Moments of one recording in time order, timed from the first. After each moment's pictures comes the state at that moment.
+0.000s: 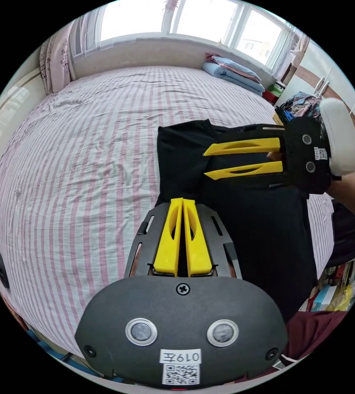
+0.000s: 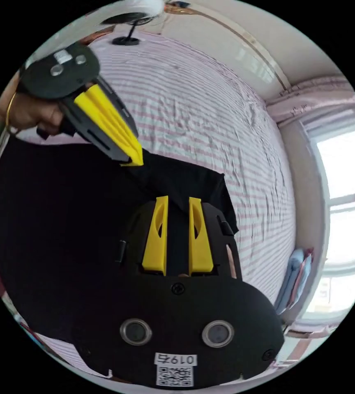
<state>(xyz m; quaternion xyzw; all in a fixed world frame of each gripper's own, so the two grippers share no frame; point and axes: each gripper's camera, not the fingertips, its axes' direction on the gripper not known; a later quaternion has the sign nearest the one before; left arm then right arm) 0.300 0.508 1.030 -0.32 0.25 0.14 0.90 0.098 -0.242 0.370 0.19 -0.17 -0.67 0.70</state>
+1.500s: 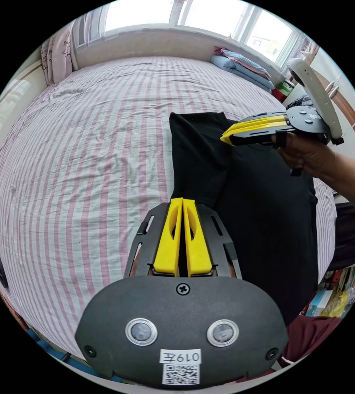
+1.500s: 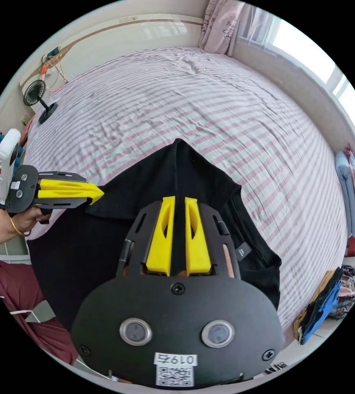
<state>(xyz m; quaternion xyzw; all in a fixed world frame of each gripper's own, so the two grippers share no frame) 0.242 0.506 1.058 -0.35 0.24 0.13 0.89 0.115 -0.335 0.545 -0.02 -0.31 -0.41 0.86</state>
